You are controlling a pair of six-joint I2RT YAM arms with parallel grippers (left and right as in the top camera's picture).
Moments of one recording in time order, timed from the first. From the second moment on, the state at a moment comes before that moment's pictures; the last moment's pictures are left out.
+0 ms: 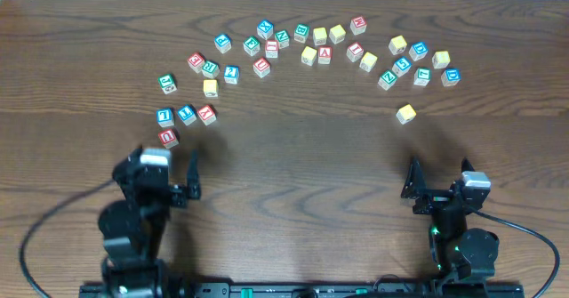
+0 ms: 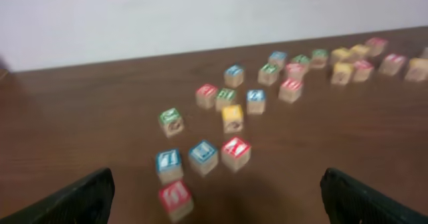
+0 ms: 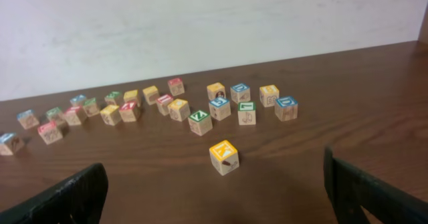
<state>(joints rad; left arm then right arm) 0.11 0.41 0.31 -0.17 0.21 0.11 0.02 0.01 0.01 -0.07 0.02 0.17</state>
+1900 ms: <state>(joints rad) 0.05 1.15 0.87 -0.36 0.33 0.09 0.02 0.01 0.01 -0.07 0.02 0.17</state>
